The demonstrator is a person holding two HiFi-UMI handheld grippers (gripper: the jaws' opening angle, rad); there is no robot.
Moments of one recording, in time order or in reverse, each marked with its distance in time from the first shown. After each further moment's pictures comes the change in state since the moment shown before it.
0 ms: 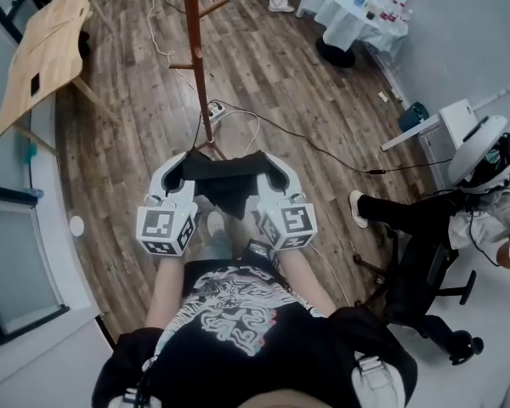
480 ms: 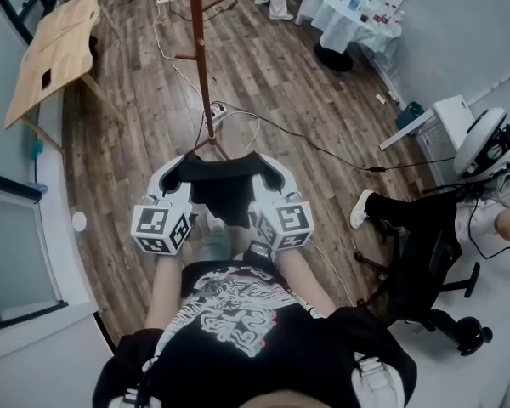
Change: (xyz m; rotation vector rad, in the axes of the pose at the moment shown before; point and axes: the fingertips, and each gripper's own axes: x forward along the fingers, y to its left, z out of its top) left arm -0.095 -0.049 -0.008 -0.053 -0.002 -0.009; right arm -0.093 0.054 0.006 -0.018 -0.019 0.050
